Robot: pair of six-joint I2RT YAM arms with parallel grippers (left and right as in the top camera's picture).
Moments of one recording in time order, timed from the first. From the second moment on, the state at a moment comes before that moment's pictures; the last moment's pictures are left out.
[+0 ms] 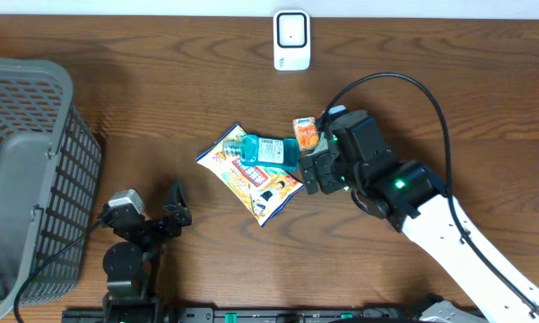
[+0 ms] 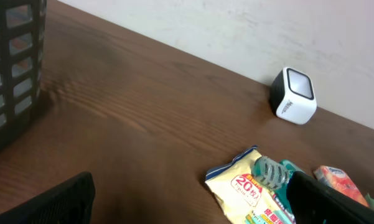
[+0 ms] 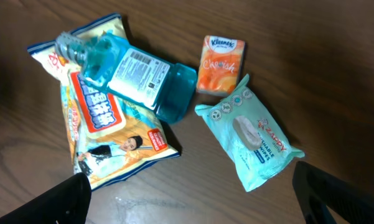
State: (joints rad) left arm 0.02 0.11 0.02 -0.12 0.02 -0.38; right arm 0.59 1.33 1.08 -0.69 0.04 0.19
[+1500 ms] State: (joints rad) left arm 0.02 0.02 0.02 -0.12 0.02 -0.38; right arm 0.58 1.57 1.08 -0.56 0.16 0.37
